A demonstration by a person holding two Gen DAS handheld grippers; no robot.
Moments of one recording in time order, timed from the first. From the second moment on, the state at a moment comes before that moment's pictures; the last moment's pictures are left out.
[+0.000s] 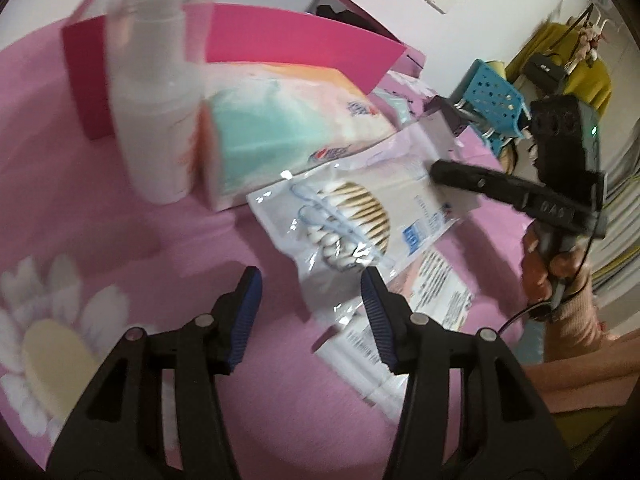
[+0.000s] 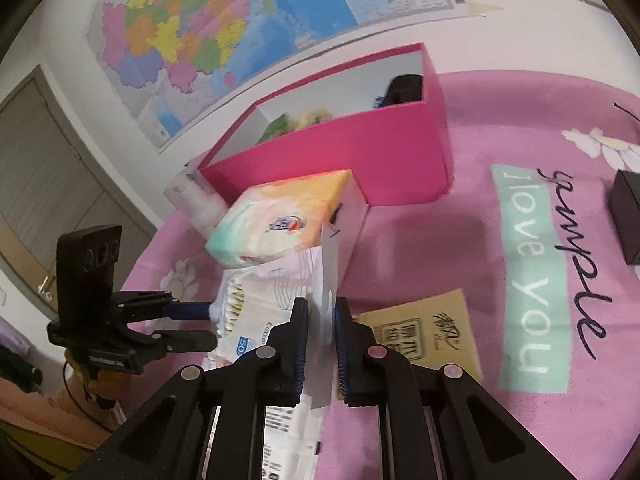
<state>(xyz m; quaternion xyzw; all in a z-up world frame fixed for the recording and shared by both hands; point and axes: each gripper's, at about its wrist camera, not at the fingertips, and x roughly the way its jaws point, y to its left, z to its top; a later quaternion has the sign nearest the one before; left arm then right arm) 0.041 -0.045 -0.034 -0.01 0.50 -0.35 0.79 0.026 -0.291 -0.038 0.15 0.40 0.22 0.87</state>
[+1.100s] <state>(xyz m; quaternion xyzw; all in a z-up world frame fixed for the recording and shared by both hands) 0.172 -0.106 0.093 0.06 0.42 -0.27 0.87 0.150 -0.316 0.050 0.18 0.34 0.23 0.90</state>
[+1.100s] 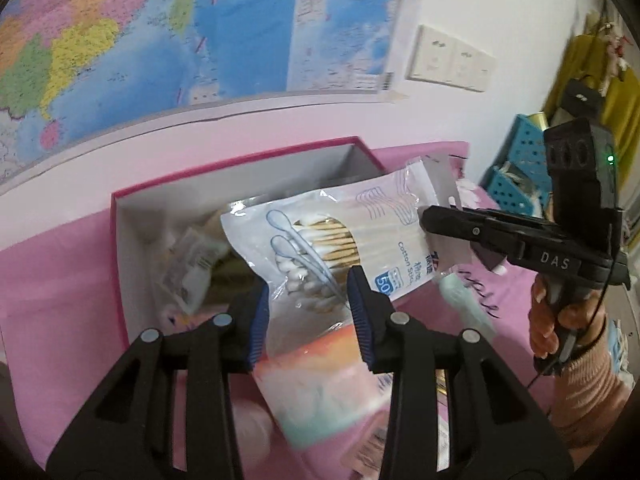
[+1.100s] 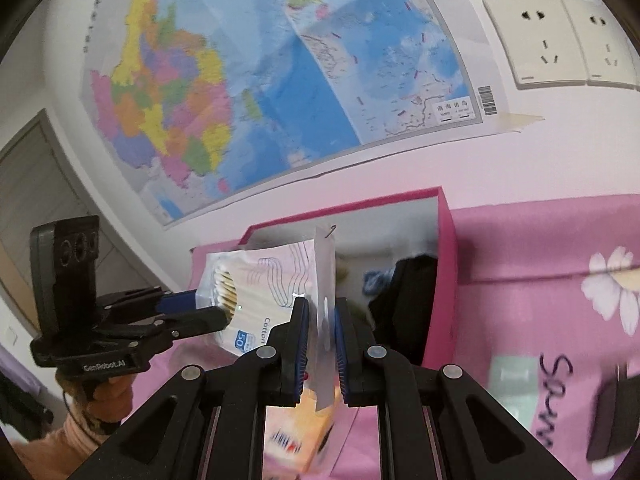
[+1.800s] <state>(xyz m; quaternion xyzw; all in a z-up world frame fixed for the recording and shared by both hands) 0.213 -0.097 0.076 0.07 0.44 -0.18 0.88 0.198 -0.319 0.039 0.14 0.36 0.14 0.91</state>
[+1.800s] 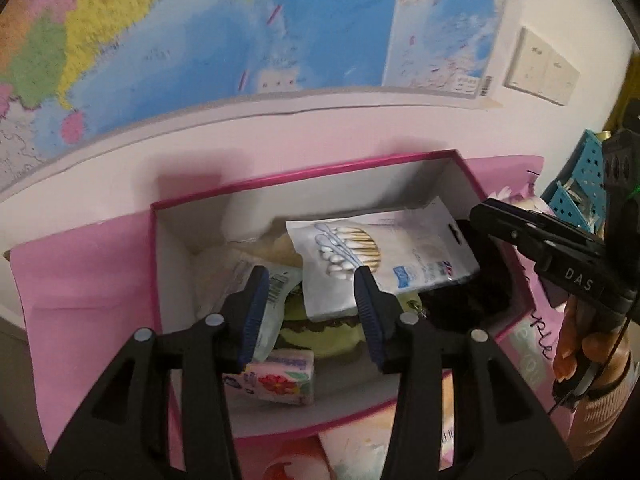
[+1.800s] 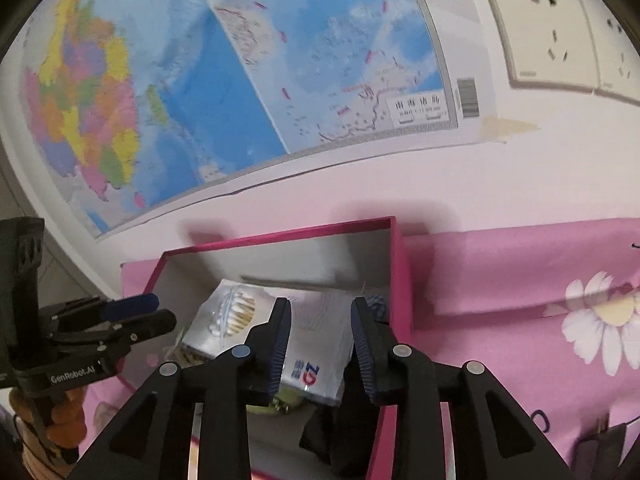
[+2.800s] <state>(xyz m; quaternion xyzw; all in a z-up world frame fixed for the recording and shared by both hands) 0.030 -0.156 -0.001 0.07 0.47 -0.41 0.78 0.023 -0.349 -0.044 0.15 0.45 0.16 0.87</state>
